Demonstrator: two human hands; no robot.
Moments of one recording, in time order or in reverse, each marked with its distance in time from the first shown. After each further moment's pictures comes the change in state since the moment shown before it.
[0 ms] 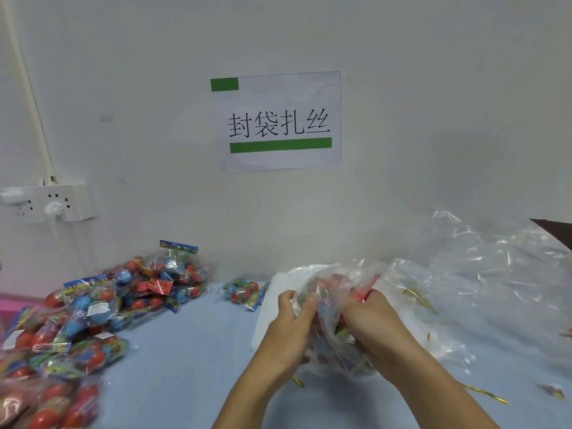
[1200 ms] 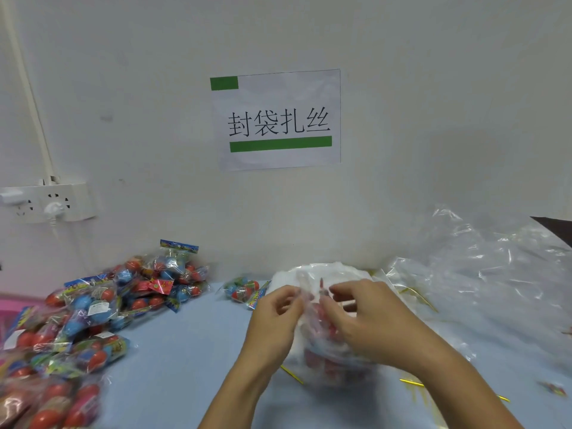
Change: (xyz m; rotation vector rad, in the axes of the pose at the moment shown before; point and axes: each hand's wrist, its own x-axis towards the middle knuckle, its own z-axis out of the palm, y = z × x) left_hand 0.006 -0.003 -0.013 -0.115 0.097 0.303; right_hand -0.005 -0.009 -0.014 -0.761 -0.059 -0.432
